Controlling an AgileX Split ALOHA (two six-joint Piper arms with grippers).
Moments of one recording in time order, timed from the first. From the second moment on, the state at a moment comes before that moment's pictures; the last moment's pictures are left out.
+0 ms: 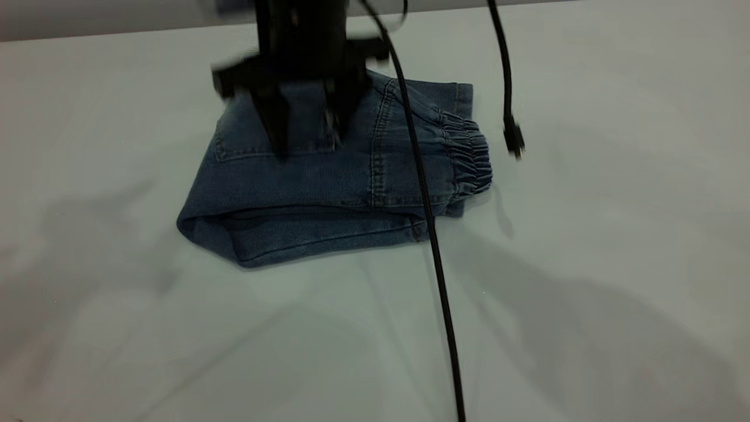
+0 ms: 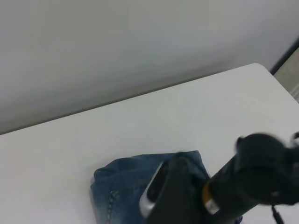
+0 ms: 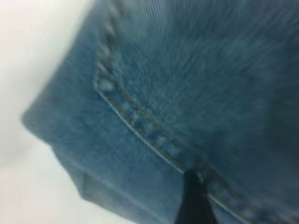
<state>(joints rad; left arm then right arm) 0.03 1.21 -1.27 -0.76 0.86 0.63 0.72 2.58 -2.33 0.13 1.23 0.11</state>
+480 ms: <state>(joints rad) 0.03 1.18 -1.27 -0.75 0.89 0.65 0.72 2.14 -2.28 0.07 1.23 0.02</state>
